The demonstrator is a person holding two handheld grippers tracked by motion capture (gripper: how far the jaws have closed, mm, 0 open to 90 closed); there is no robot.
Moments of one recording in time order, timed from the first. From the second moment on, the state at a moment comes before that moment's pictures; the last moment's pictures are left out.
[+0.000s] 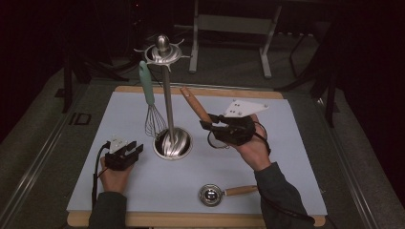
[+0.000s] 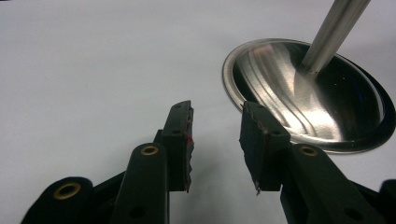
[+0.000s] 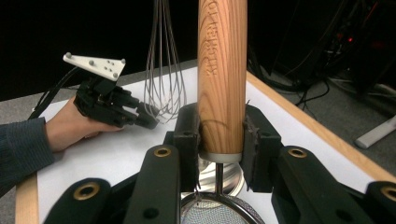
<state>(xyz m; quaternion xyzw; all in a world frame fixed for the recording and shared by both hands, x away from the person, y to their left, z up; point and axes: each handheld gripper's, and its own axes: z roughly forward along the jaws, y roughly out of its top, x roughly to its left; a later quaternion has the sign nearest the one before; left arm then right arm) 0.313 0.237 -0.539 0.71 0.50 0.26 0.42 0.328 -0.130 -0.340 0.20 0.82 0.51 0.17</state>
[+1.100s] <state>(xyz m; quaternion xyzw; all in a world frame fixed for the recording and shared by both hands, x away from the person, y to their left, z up) 0.314 0.236 -0.539 0.71 0.50 0.26 0.42 0.327 -0.100 -0.287 0.16 0.81 0.53 0.20</state>
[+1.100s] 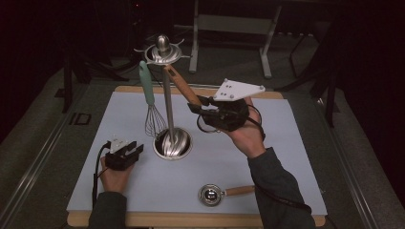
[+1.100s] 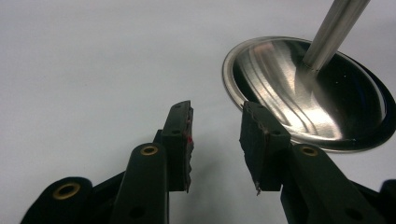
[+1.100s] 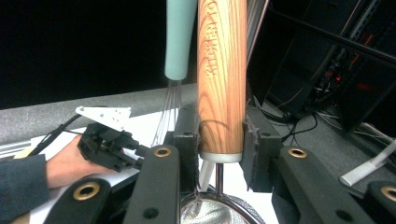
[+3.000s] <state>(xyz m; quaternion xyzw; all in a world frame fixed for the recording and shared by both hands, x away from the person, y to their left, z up) 0.314 0.236 -0.539 0.71 0.50 0.26 0.42 0.362 -0.050 -0.302 0.19 0.82 0.52 0.14</state>
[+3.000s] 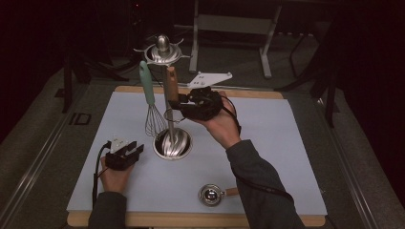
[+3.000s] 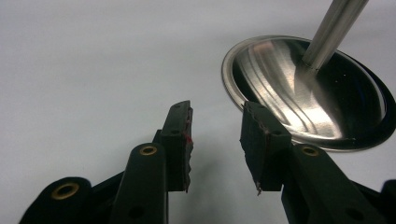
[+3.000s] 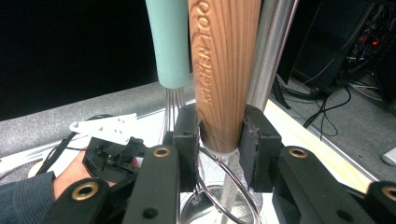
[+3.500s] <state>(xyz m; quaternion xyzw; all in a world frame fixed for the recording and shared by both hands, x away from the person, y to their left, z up) 0.314 0.236 -0.539 0.72 0.50 0.26 0.42 0.351 -0.063 -0.307 0.18 0.83 0.51 0.14</state>
